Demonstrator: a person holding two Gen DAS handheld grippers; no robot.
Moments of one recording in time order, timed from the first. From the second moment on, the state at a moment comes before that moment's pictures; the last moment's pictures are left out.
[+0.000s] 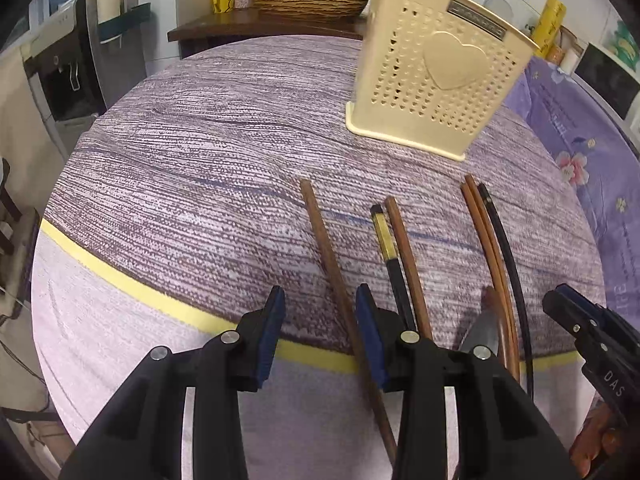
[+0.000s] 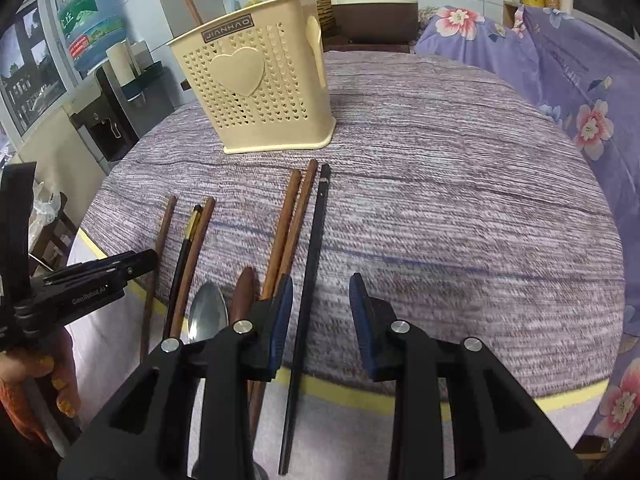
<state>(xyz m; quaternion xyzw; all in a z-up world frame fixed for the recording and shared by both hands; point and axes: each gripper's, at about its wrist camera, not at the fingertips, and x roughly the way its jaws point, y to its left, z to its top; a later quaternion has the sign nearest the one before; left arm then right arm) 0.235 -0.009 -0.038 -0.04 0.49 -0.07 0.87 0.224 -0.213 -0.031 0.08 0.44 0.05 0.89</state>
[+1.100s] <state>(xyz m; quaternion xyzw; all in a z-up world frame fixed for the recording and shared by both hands) 0.272 -0.018 -0.039 -0.01 0.47 -0.04 0.88 0.302 -0.202 -0.040 0.08 0.46 0.05 0.88</state>
